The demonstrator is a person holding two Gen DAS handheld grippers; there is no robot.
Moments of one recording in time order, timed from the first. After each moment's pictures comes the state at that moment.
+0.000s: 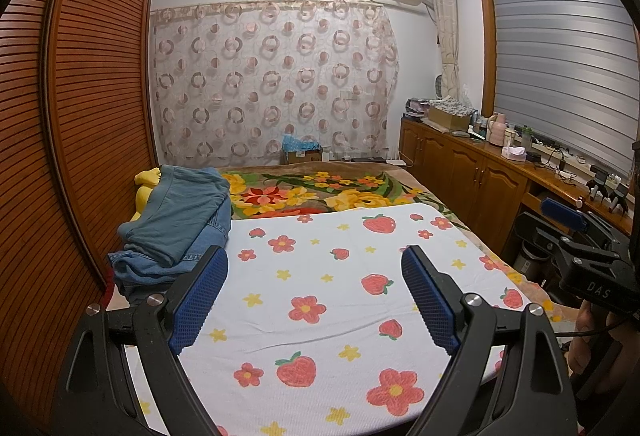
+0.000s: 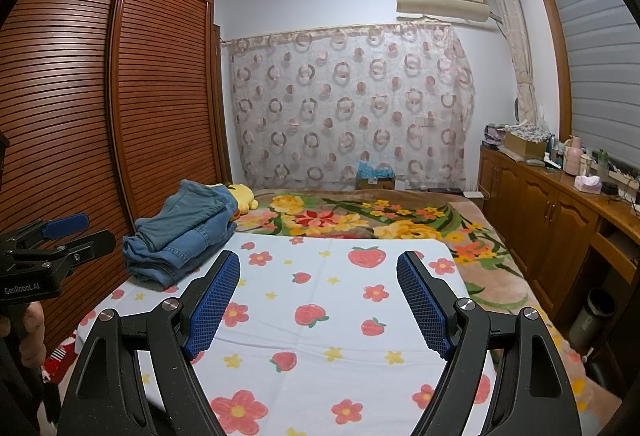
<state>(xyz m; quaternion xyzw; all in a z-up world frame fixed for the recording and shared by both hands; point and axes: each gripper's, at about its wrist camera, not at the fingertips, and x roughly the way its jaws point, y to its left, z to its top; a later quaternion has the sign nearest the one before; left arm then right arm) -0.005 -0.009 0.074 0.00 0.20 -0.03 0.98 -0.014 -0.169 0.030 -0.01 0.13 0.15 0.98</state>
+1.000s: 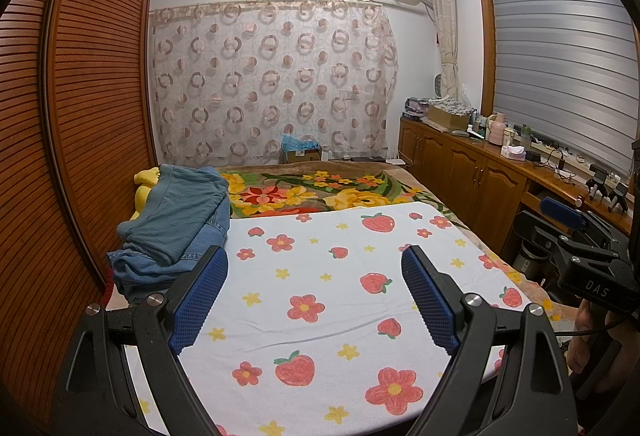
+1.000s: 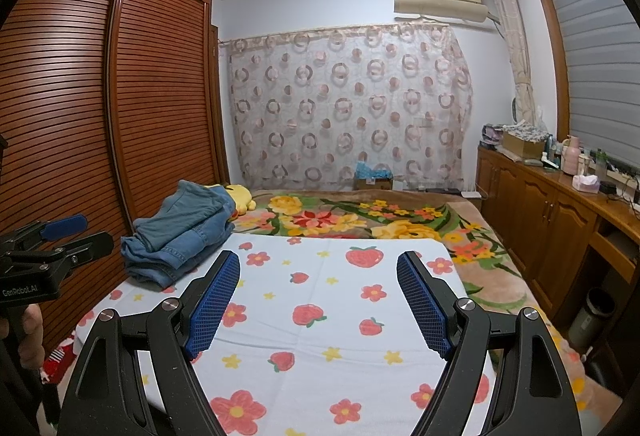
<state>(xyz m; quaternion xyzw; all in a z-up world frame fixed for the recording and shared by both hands) -0.004 -0.009 0.076 0.00 0.20 -0.03 0.98 -0.013 -0.168 0.029 -0.01 0.12 0.15 0.98</state>
